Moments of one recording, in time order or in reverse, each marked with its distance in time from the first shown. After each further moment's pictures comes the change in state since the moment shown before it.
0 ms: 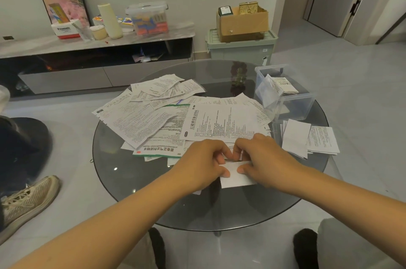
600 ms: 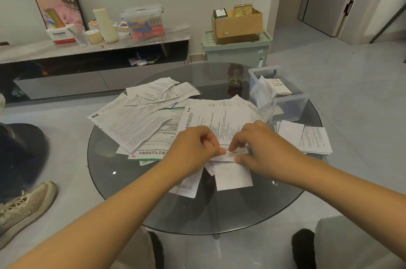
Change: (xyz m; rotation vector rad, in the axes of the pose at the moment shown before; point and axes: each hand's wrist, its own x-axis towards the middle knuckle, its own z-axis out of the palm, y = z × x) left_hand 0.015 0.004 -0.015 -0.039 0.162 -0.040; right_hand 0.001 0.004 -0.022 -0.021 0.052 -0.100
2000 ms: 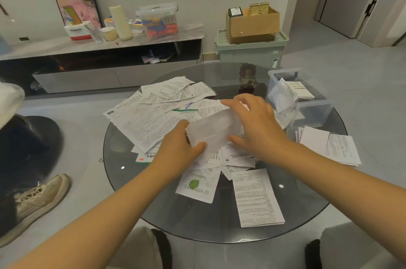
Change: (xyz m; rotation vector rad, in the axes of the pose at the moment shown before) left_hand 0.000 -0.039 -0.029 0.044 0.203 -0.081; right_hand 0.057 -0.015 0.009 -0.074 0.284 -0.054
